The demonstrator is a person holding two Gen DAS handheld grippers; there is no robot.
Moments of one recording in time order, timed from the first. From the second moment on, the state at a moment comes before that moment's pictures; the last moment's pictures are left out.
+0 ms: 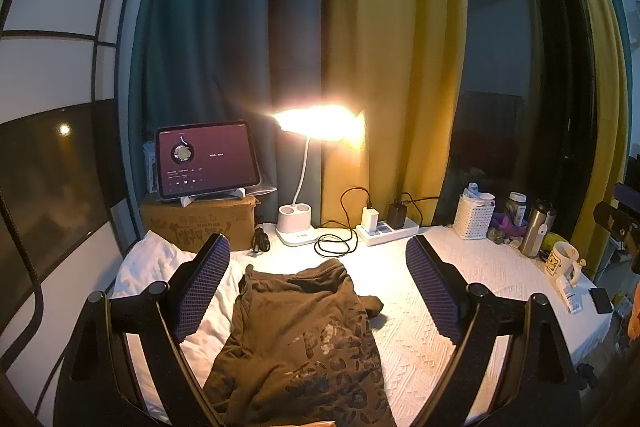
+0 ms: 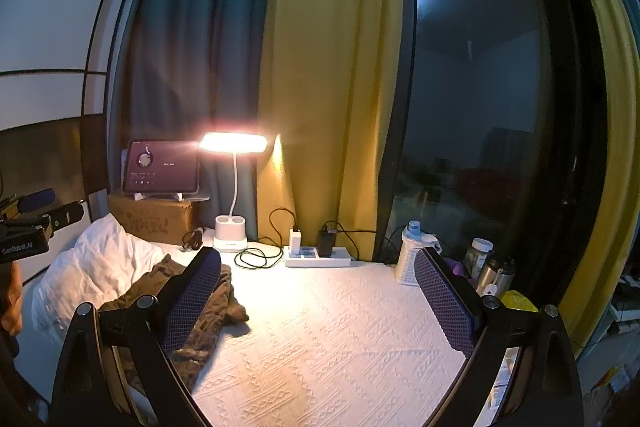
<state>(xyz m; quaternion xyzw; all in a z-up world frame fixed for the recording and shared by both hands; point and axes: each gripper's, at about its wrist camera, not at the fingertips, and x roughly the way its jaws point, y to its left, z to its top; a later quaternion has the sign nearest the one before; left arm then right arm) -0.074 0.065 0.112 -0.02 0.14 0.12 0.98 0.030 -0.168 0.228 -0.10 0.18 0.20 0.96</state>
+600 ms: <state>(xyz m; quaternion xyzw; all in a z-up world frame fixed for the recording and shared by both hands) -0.073 0.060 0.106 -0.03 0.15 0.12 0.98 0.030 -0.166 0.226 -0.10 0.18 0.20 0.96</state>
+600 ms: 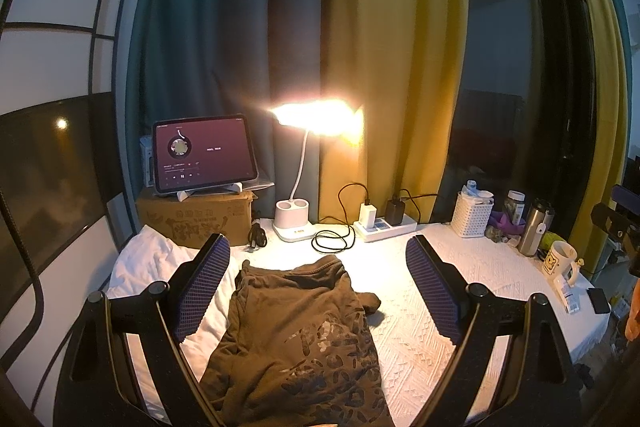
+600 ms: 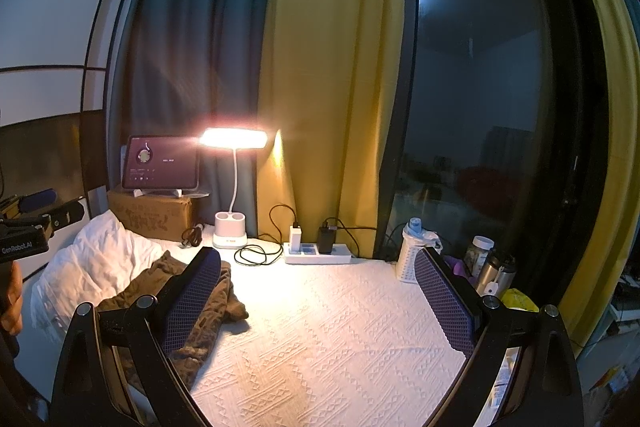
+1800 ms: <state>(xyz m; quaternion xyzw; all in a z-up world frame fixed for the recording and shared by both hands) -0.068 0.048 0.102 -0.03 0.15 0.11 0.98 0.032 -0.167 0.217 -0.10 0.18 0.20 0.96</state>
